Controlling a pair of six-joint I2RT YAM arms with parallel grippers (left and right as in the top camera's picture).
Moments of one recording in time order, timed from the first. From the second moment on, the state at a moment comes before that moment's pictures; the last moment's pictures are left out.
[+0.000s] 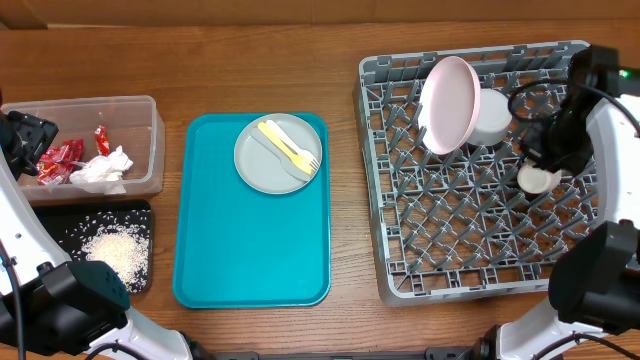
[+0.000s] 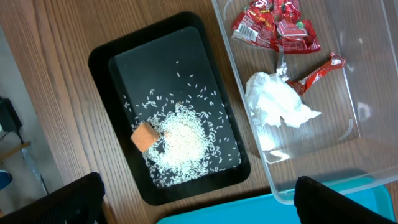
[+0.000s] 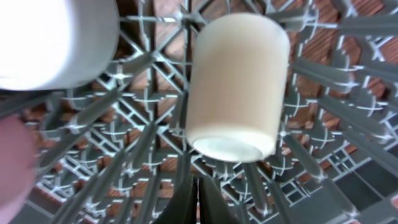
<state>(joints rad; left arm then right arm) 0.54 1.85 2.11 -1.64 -0.25 -0.73 -0.26 1.82 1.63 -1.34 0.03 0.41</state>
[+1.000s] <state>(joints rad) 0.54 1.85 2.11 -1.63 -0.25 -0.73 -0.34 1.81 1.55 -1.20 0.25 0.53</state>
